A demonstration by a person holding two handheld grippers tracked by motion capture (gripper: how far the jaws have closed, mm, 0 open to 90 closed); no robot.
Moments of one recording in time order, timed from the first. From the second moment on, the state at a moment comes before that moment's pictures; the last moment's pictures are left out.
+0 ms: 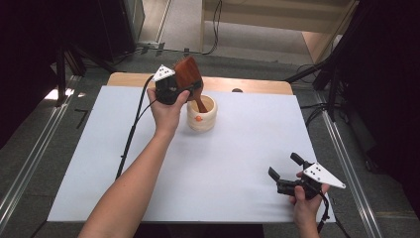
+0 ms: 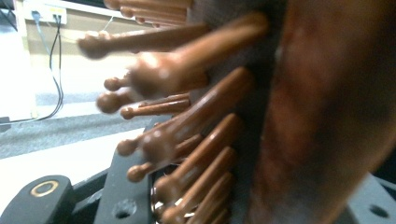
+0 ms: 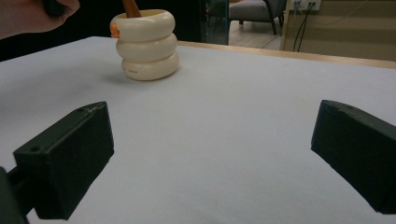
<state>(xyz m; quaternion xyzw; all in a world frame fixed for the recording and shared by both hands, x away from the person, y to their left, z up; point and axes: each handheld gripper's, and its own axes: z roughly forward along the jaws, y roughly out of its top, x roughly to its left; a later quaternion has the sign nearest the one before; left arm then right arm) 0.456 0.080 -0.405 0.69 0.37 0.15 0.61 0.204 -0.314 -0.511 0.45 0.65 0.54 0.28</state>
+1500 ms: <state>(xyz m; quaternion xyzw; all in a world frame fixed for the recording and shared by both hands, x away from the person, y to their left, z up) 0.456 0.071 -0.439 0.68 0.40 0.13 0.60 0.205 -0.314 -0.511 0.45 0.65 0.54 0.28</state>
